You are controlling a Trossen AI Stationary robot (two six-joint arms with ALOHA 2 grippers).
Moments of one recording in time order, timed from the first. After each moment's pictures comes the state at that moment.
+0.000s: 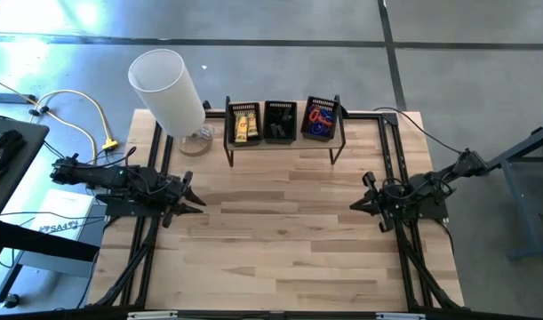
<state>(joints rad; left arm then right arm) -0.21 0.11 0.20 -0.33 0.07 -0.17 0.44 0.01 0.01 0.06 0.20 0.02</state>
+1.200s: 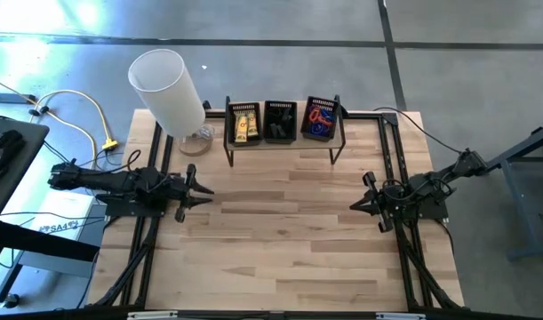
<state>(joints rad) -0.14 0.11 0.01 0.02 -0.03 -0.03 0.44 0.01 0.01 0.05 0.21 -0.02</state>
